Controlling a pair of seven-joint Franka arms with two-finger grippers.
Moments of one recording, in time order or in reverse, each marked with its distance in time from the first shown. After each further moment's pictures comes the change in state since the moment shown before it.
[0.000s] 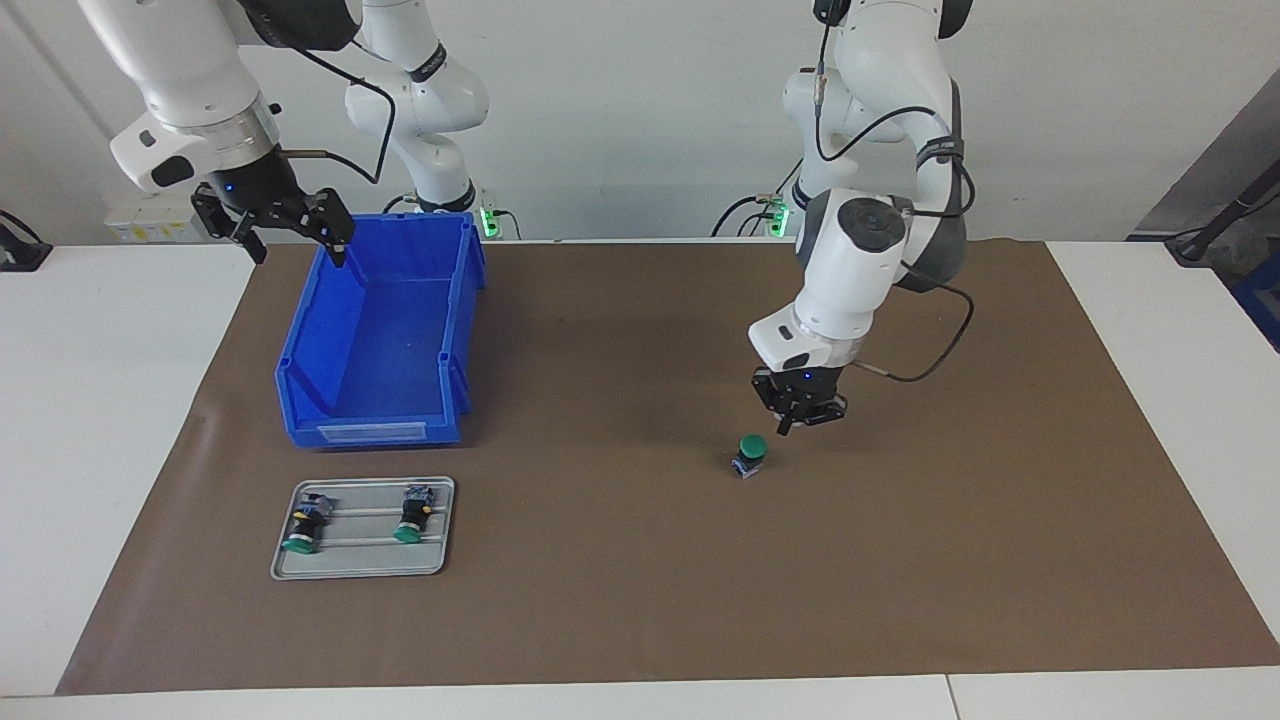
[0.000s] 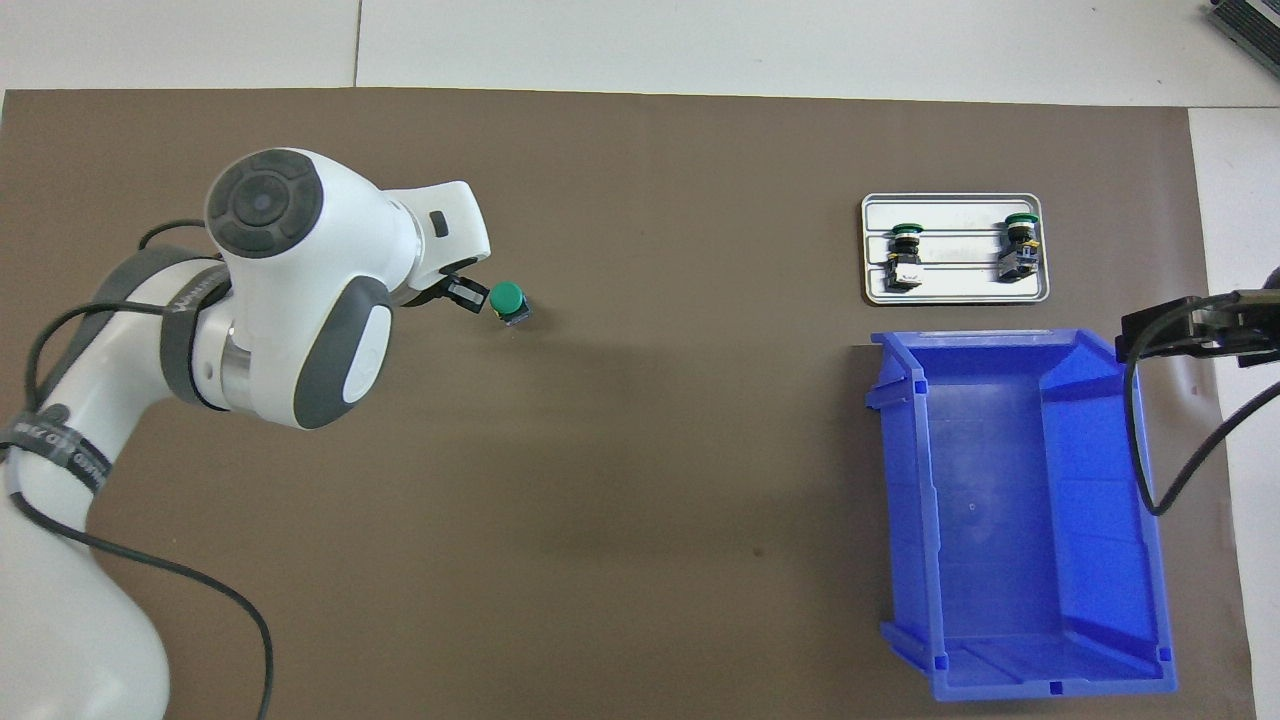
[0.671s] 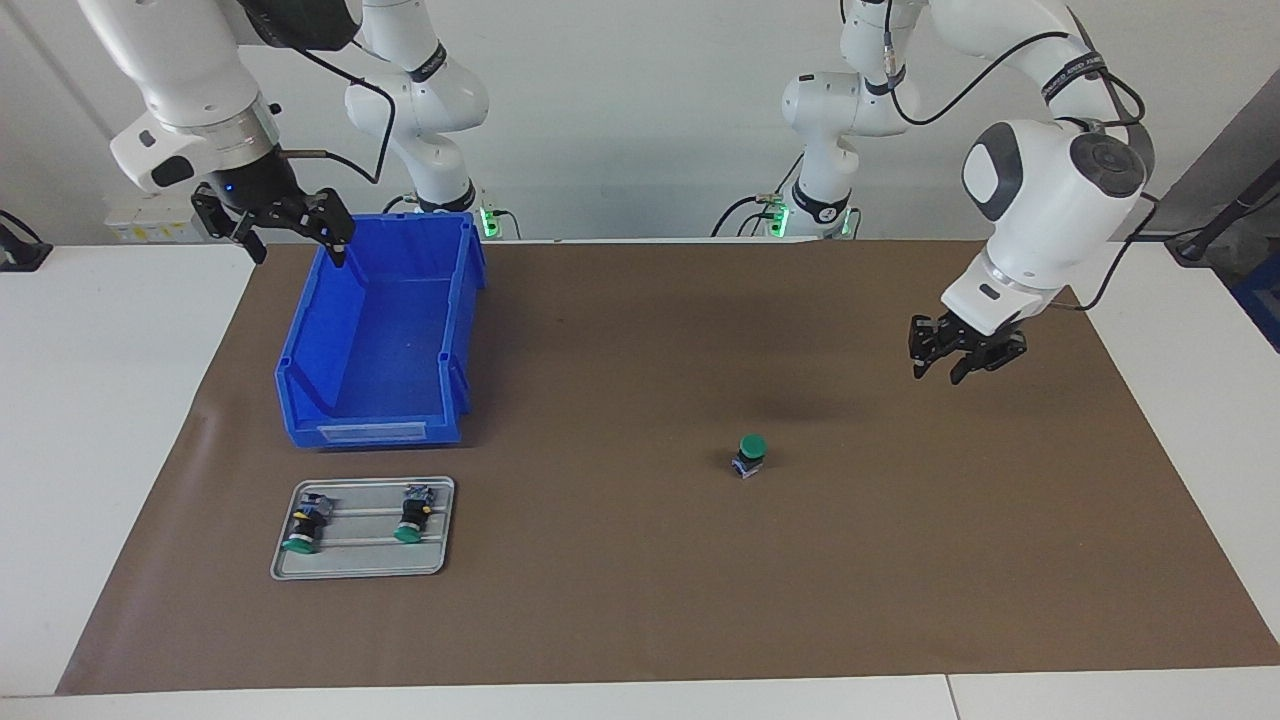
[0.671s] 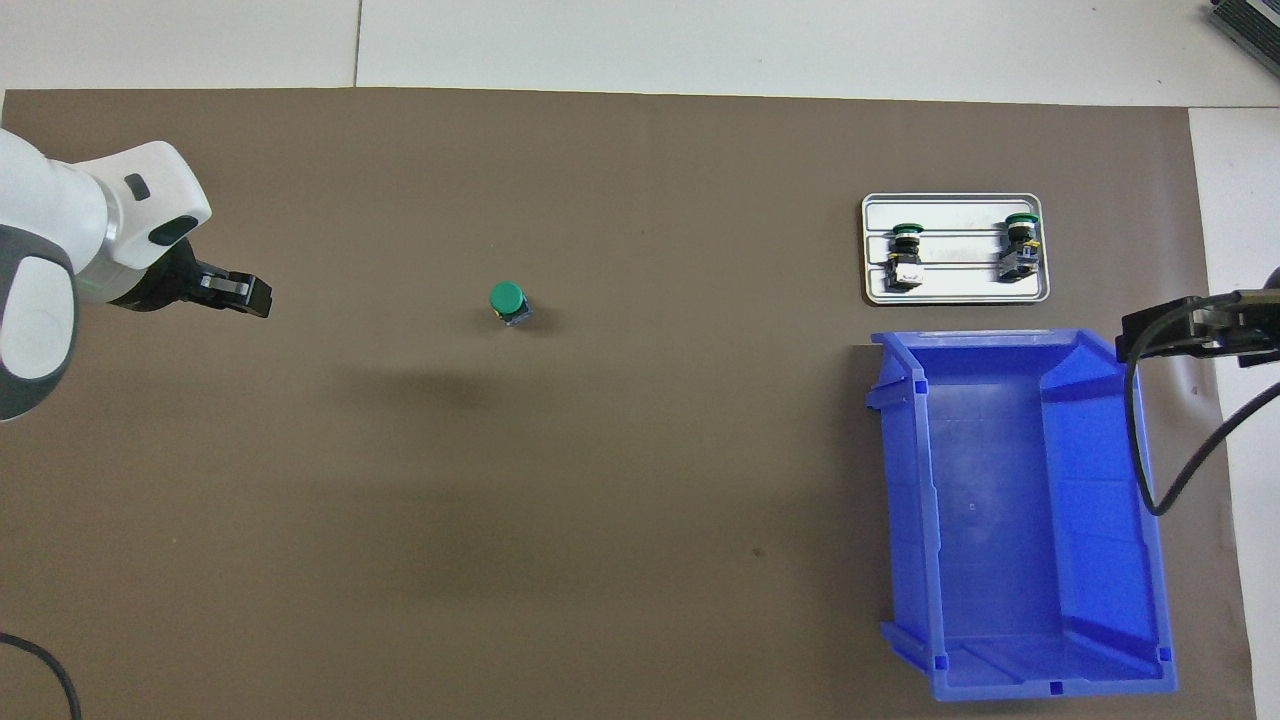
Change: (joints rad) left arm 0.290 -0.146 0.008 -0.004 0.007 -0.261 0.016; right arm 0.000 0.000 0.000 0.000 0.000 0.000 0.000
